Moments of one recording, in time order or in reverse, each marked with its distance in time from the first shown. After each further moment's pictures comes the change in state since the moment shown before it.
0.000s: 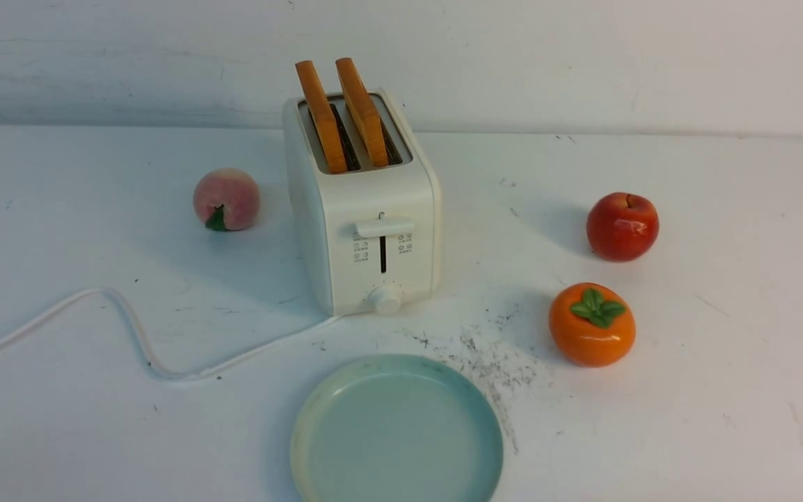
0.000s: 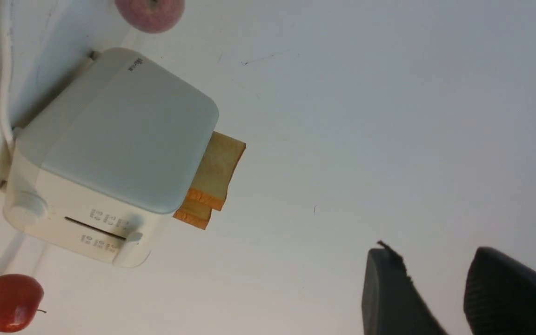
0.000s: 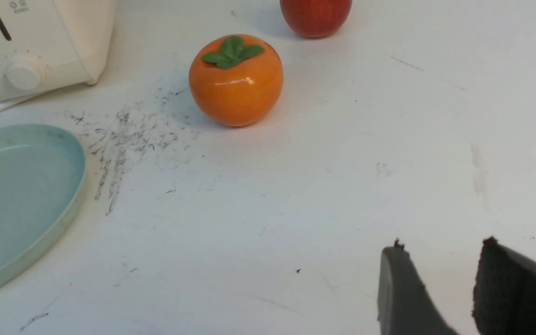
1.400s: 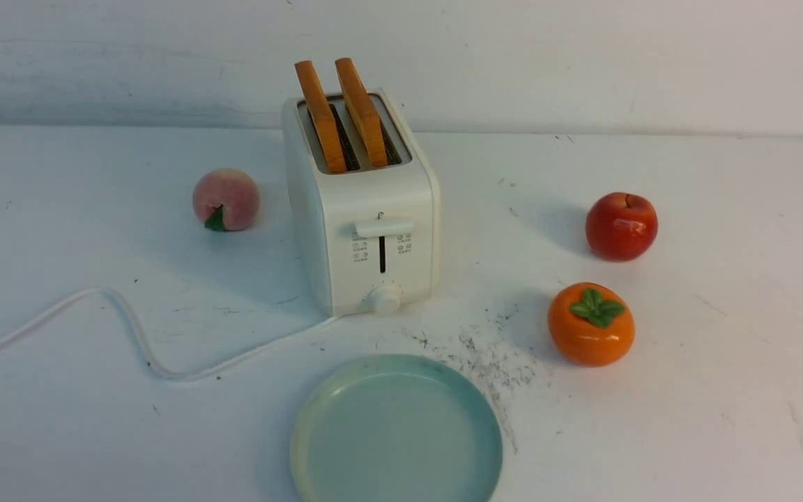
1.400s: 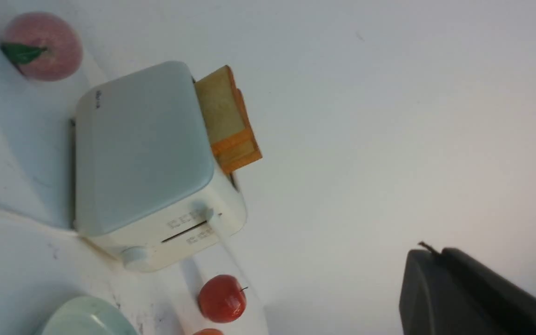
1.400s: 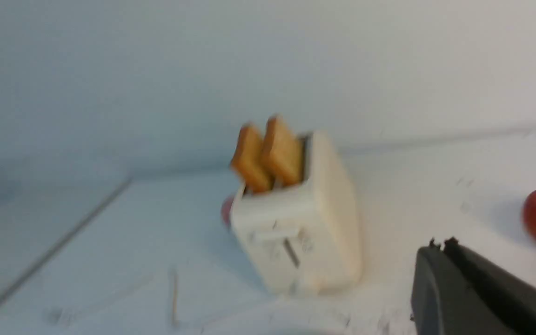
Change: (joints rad) right arm 0.000 0.701 -0.716 0.892 0.133 -0.673; left arm 0.002 0.086 -0.198 0.140 0.279 0.723
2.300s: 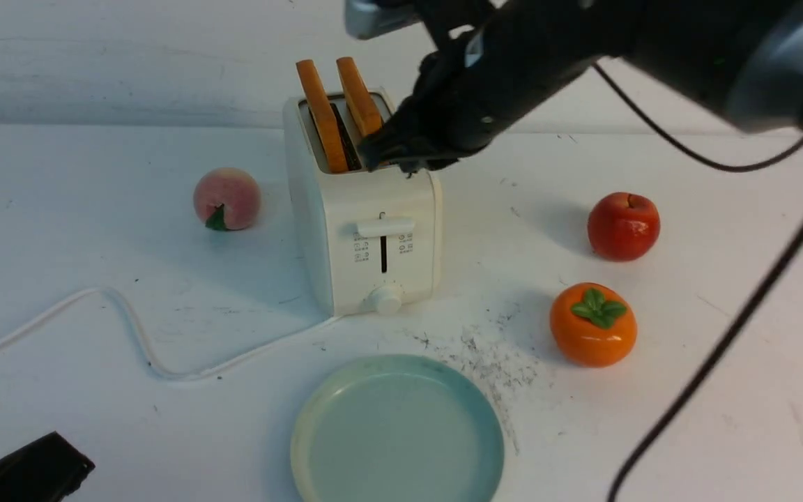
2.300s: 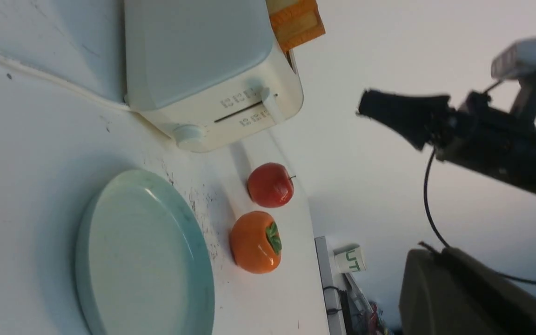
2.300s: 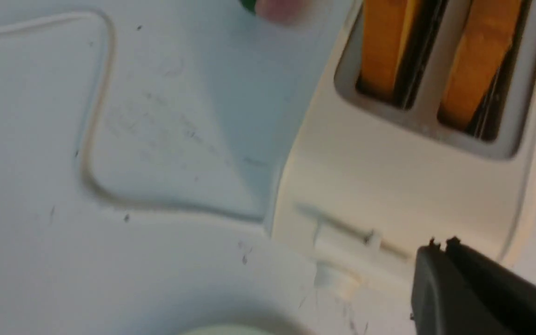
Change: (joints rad) right arm 0.554 1.281 -1.309 -1.020 0.345 0.639; left arm 0.000 0.075 -0.001 0.023 0.211 0.003
